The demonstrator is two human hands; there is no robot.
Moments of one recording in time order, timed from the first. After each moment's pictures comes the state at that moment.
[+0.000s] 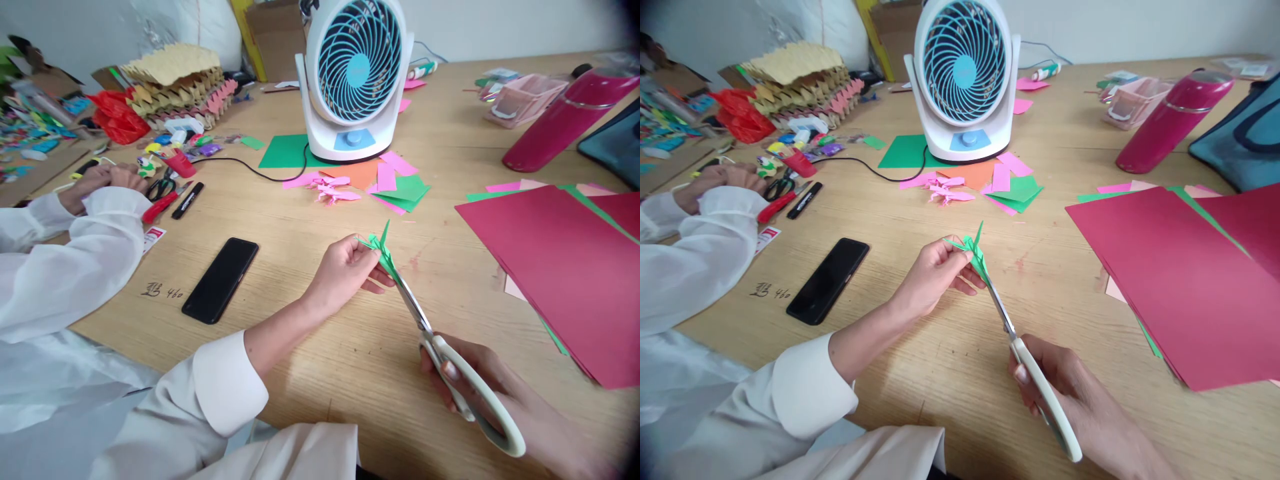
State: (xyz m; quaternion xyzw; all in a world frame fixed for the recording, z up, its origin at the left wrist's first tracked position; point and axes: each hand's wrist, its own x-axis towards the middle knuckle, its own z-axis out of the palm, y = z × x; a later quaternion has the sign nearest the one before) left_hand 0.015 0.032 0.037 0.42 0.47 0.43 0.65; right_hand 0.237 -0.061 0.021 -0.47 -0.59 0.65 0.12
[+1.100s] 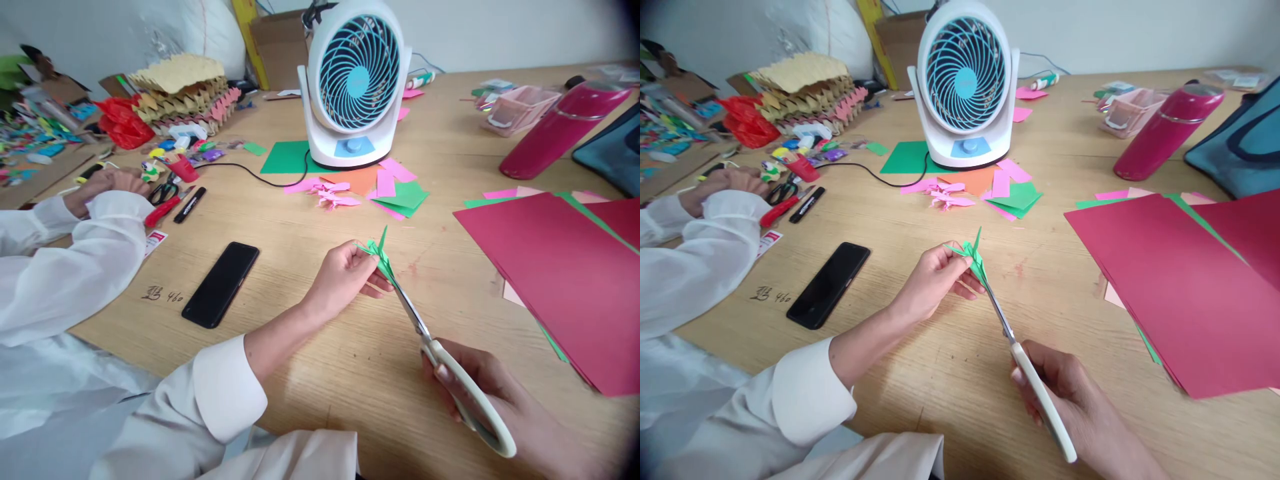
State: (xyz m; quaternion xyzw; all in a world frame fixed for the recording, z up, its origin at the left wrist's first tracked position) left_hand 0.014 0.032 0.034 0.41 0.46 0.43 0.66; right_hand 0.231 -0.062 0.019 -0.48 -0.59 0.63 0.14
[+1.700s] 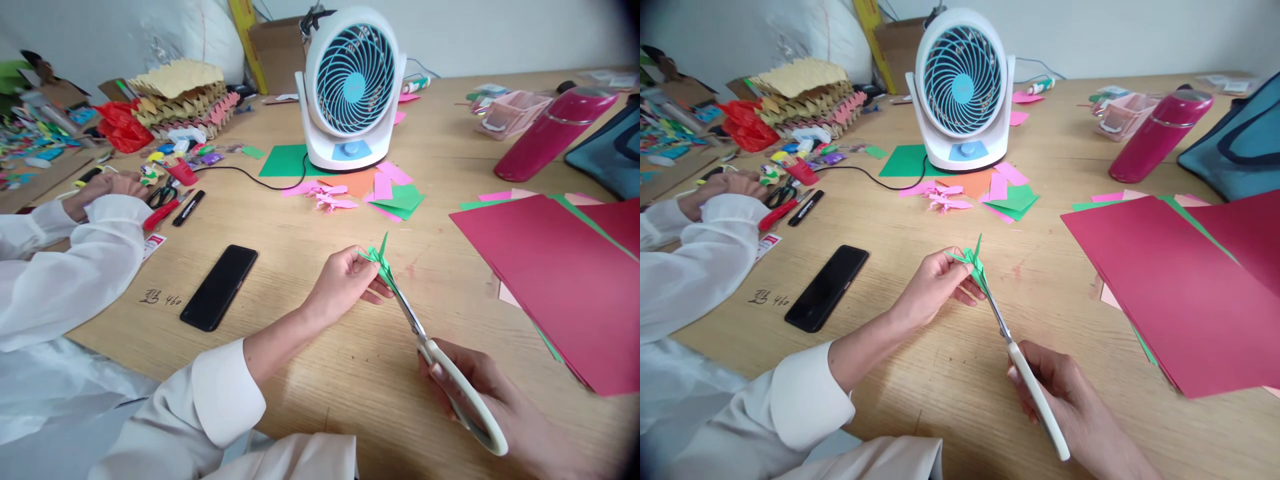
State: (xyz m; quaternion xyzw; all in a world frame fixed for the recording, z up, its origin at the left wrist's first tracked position) left_hand 0.017 0.030 0.034 0.41 0.46 0.42 0.67; right_hand 0.228 -0.063 0.021 -0.49 -0.59 0.62 0.15
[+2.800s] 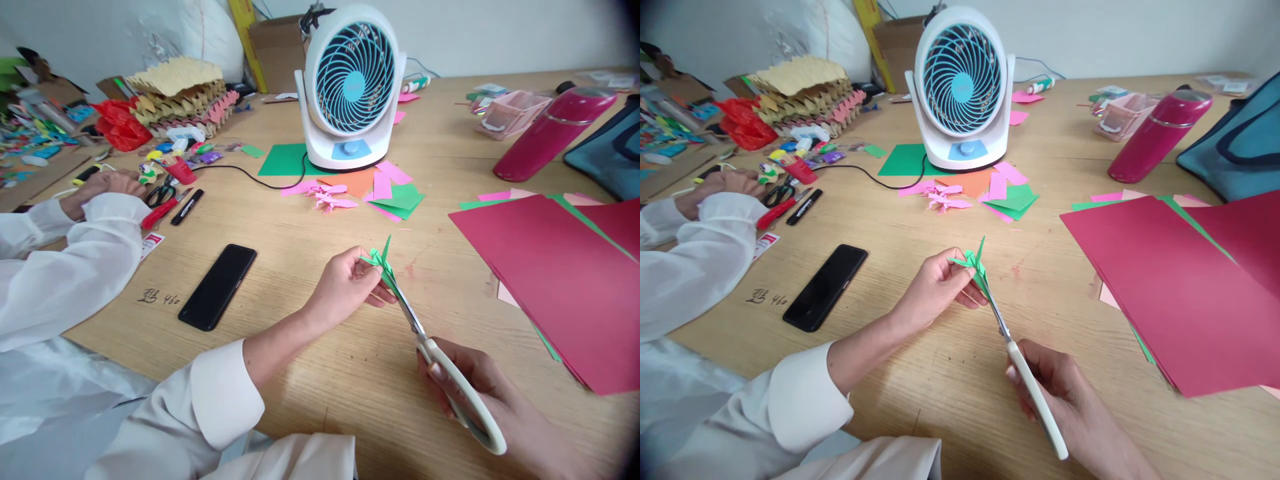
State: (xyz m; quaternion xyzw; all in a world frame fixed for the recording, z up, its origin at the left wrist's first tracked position) left_hand 0.021 0.023 0.040 0.44 0.46 0.40 0.65; right_hand 0.228 -0.060 0.025 -0.50 -0.58 0.62 0.15
